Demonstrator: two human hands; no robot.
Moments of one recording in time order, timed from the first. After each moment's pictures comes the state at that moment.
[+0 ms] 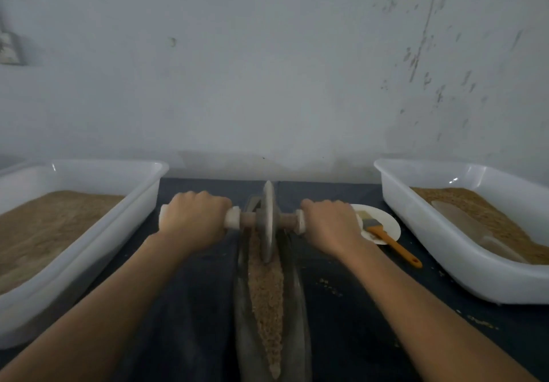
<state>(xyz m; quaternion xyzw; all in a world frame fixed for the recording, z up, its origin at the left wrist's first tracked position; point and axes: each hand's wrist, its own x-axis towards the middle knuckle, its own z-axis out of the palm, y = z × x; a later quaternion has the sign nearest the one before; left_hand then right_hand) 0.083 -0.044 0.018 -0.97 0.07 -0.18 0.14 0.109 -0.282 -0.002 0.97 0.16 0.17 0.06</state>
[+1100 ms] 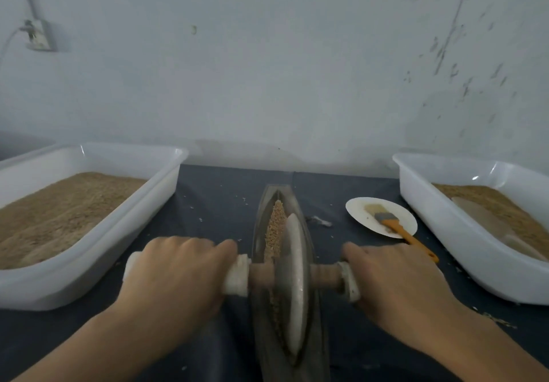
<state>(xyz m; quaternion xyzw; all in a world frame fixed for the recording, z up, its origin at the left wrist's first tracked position) -0.025 -0.028 -0.007 -0.93 0.18 -0.28 0.13 0.002 -0.320 -0.007 0.95 0.24 0.16 0.10</state>
